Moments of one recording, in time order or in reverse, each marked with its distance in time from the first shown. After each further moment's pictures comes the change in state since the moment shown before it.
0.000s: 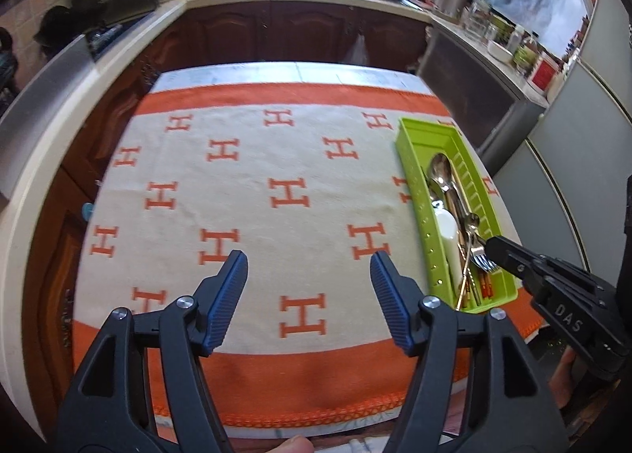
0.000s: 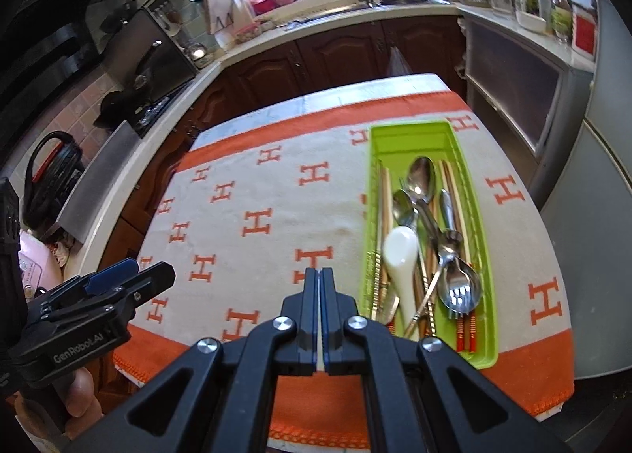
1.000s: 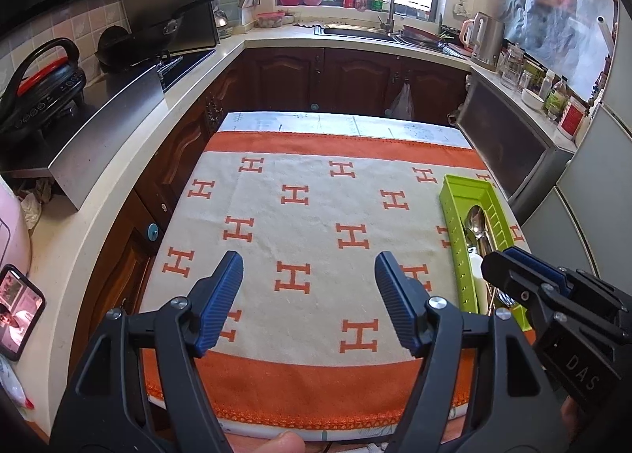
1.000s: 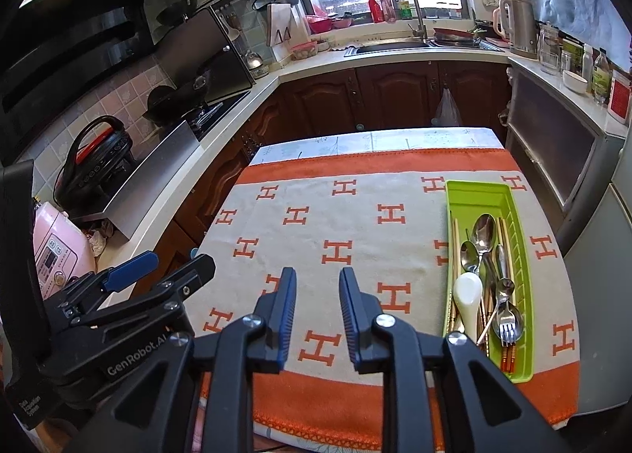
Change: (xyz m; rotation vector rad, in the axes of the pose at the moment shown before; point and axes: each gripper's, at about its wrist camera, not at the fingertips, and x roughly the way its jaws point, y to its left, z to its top) left arm -0.072 0.043 0.009 -0.065 -0.140 0.136; right arm -0.029 0.090 0.016 -0.127 -0.073 0.065
